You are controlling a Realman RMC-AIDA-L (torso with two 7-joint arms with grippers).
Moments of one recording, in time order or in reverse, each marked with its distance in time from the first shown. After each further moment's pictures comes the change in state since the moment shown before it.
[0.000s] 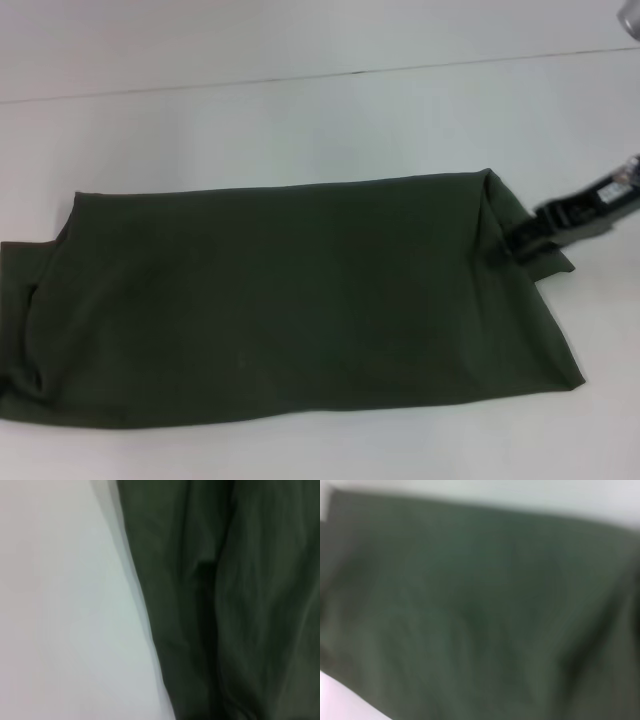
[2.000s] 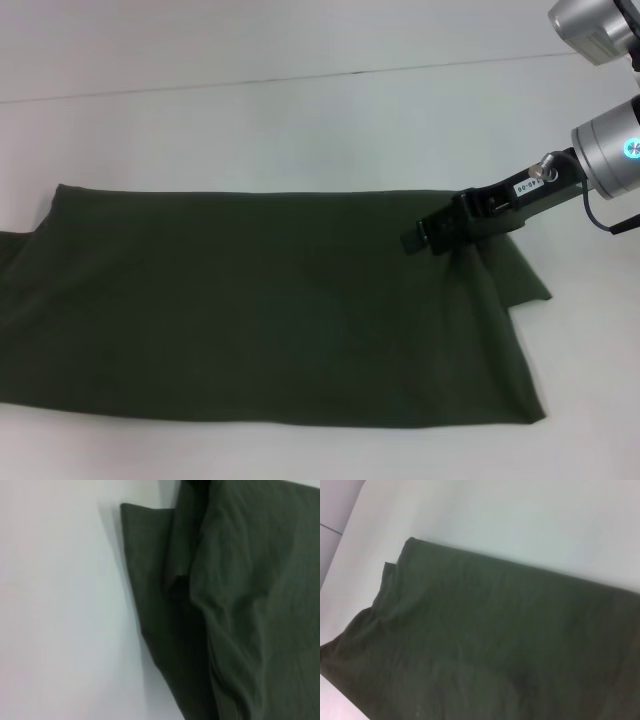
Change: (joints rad) left arm 0.089 0.081 -0.290 0.113 0.001 0.134 0.255; right arm 0.058 0.024 -0.010 0.219 0.137 0.188 -0.044
